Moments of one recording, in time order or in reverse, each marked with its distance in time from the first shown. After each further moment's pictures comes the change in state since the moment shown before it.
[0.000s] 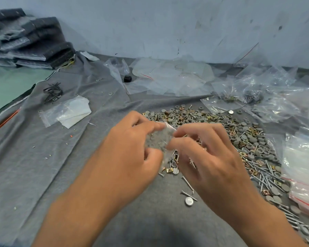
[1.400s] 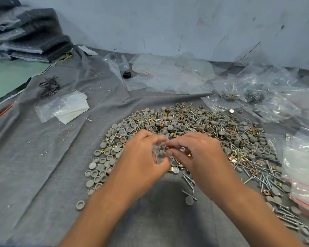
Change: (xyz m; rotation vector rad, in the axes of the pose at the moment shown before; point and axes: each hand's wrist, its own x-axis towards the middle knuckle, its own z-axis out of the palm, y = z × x) left_hand 0.005 -0.043 0.070 -0.147 -0.031 -0.086; right_hand -0.004 0.025 0.039 0.198 -0.282 0.362
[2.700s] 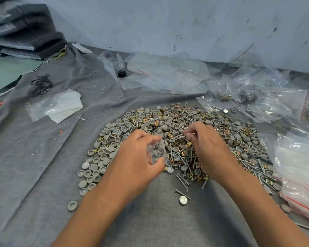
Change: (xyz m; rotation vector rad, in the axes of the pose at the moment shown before) left_hand -0.003 0.006 -0.002 0.013 -0.049 -0.020; right_hand 0.009 0.059 0.002 -0.121 -0.099 0.189
